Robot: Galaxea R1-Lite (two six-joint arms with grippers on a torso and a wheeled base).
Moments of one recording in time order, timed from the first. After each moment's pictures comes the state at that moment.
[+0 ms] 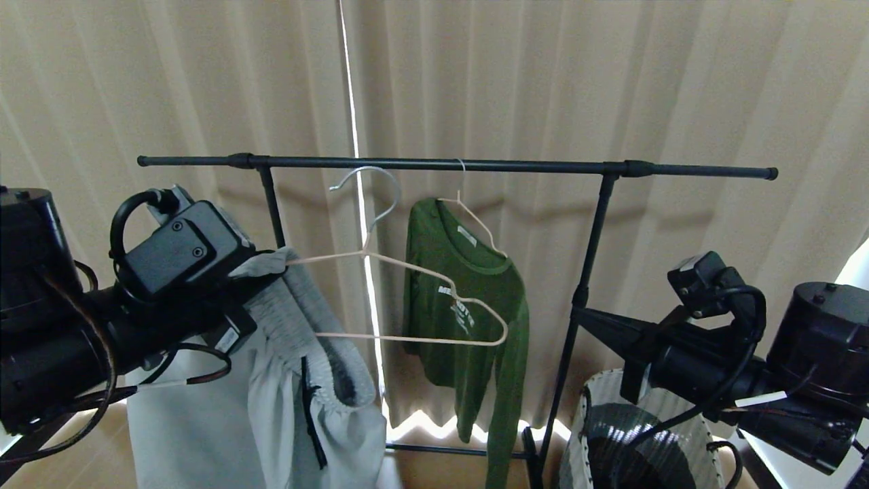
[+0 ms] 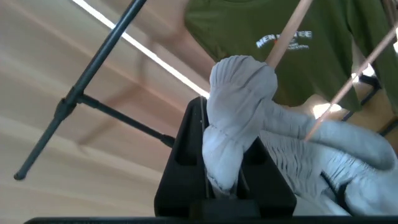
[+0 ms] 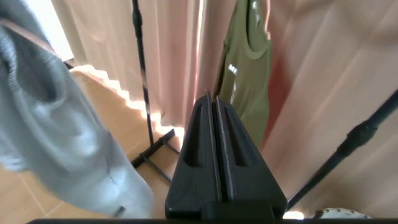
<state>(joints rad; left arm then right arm) -0.36 1.37 -0.62 -0.56 -0.06 0.75 0.47 1.61 -0.35 -1.09 0.13 0.02</state>
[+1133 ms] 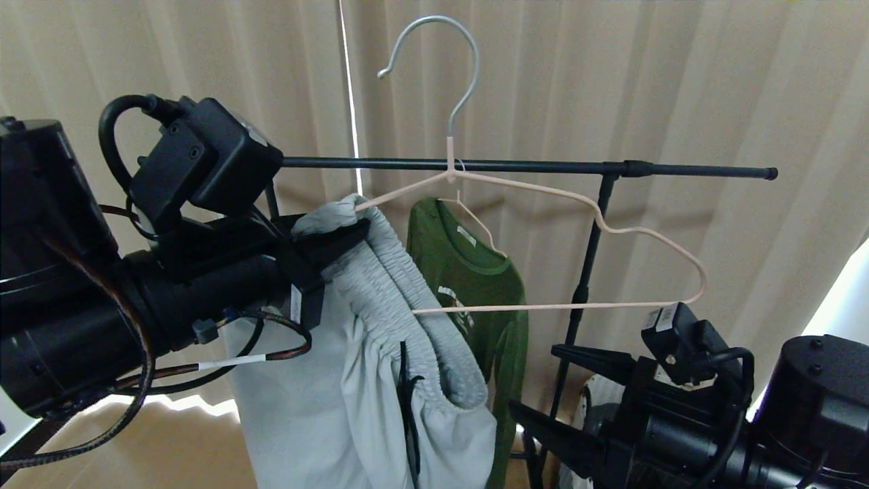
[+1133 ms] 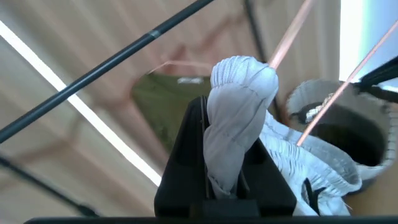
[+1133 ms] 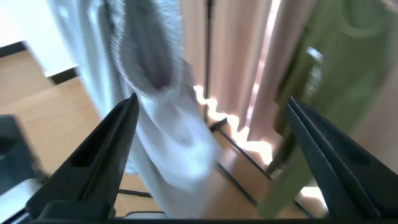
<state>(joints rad) -0.62 1.41 -0.77 -0.60 -0.07 0.40 0.72 1.60 -0.27 -1.12 0.13 0.12</state>
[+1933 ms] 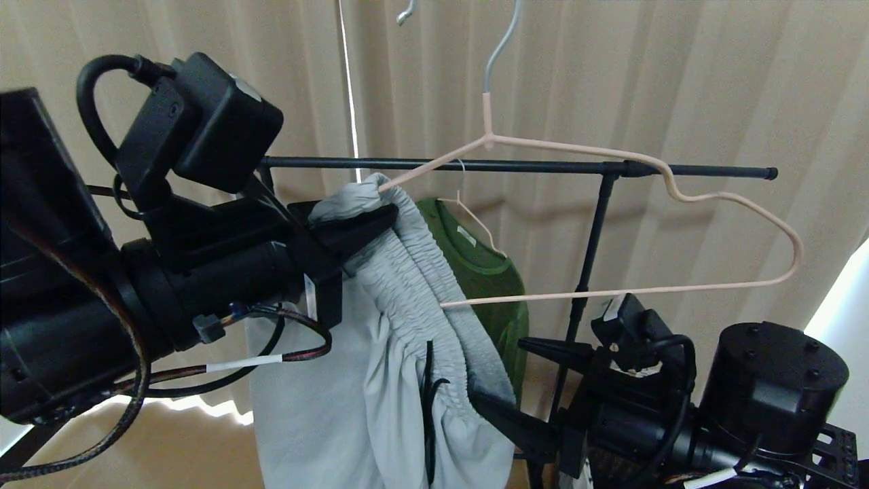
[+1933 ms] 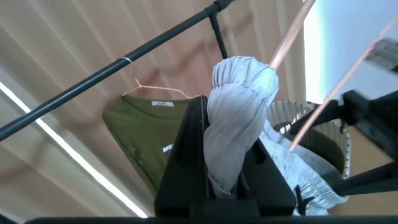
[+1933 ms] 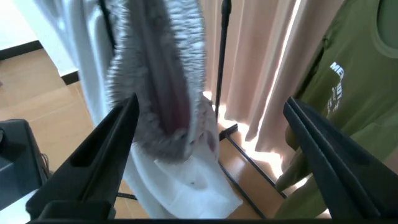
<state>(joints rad) -0.70 1.40 -0.81 -0.60 -0.07 0.32 0.76 1.70 -0.37 -1.13 0.13 0.12</state>
